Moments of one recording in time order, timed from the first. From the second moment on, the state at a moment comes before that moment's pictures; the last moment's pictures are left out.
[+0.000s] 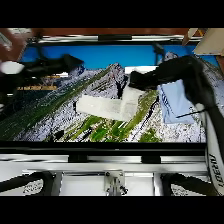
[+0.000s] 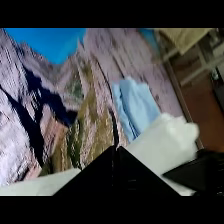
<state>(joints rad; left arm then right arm) -0.05 -1.29 1.38 0.38 -0.84 -1.06 0.32 -1.43 1.47 2.11 -1.05 -1.48</state>
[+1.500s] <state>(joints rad) 0.12 -0.94 1.27 0.39 -1.00 -1.04 0.27 -1.79 1.38 2.18 -1.09 -1.49</state>
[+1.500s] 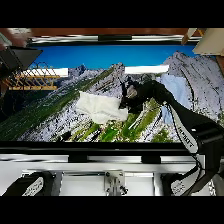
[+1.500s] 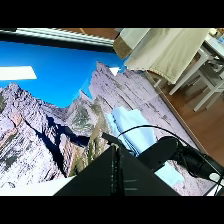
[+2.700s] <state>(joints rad) 0.12 -0.94 1.24 0.40 -1.01 -1.04 -0.04 -1.51 1.85 2.41 -0.94 -1.51</state>
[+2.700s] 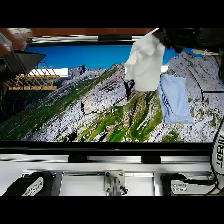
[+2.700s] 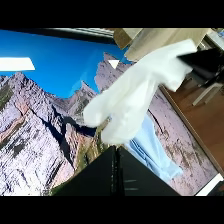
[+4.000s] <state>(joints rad) -0.03 -0.93 1.11 0.38 -0.96 -1.06 -0.19 -1.84 1.86 2.32 -0.34 -1.47</state>
